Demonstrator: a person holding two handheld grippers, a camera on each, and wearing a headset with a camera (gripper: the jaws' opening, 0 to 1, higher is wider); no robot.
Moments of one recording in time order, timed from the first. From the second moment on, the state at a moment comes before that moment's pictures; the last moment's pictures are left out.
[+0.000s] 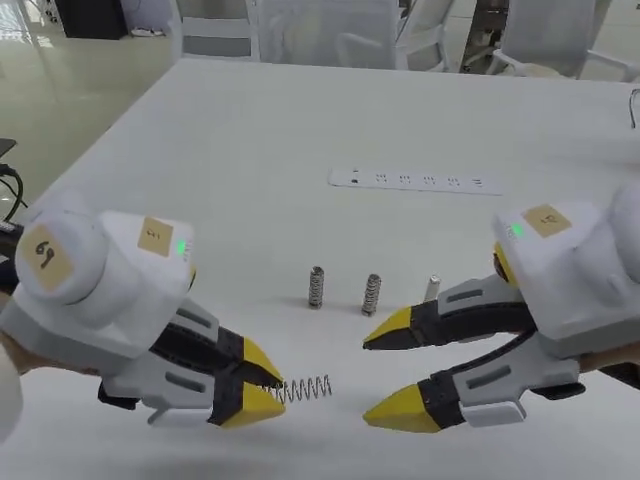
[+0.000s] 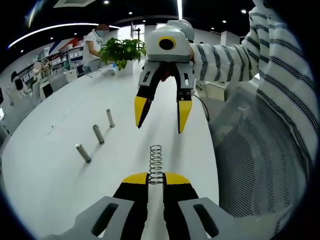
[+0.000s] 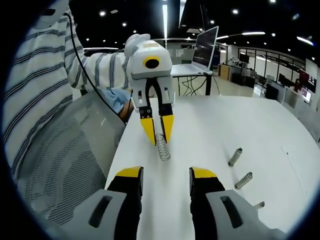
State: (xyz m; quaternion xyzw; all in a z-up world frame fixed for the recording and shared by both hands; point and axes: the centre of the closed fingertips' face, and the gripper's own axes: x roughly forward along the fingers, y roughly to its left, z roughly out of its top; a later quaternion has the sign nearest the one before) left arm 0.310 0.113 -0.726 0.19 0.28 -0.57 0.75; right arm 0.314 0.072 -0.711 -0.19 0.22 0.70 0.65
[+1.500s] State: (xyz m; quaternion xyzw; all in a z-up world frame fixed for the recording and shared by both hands) left arm 0.307 0.093 -0.724 0.15 0.25 -0.58 0.76; right arm 0.307 0.084 -0.725 -0.16 0.24 0.73 0.62
